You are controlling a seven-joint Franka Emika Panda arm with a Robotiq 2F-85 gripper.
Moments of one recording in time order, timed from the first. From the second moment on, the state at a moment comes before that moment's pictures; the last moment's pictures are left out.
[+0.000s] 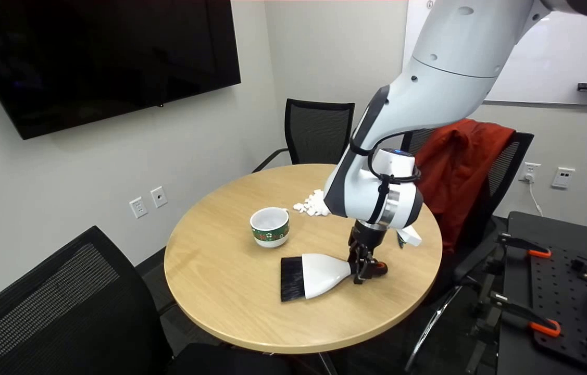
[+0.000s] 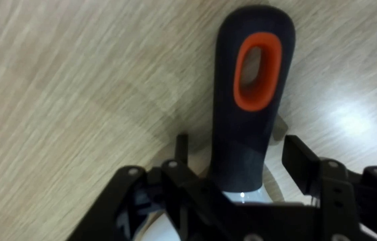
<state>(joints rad) 0.49 0.70 -0.22 -2.21 1.57 2.93 -1.88</state>
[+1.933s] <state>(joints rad) 0.51 0.24 -0.38 -2.58 1.43 2.97 -1.78</state>
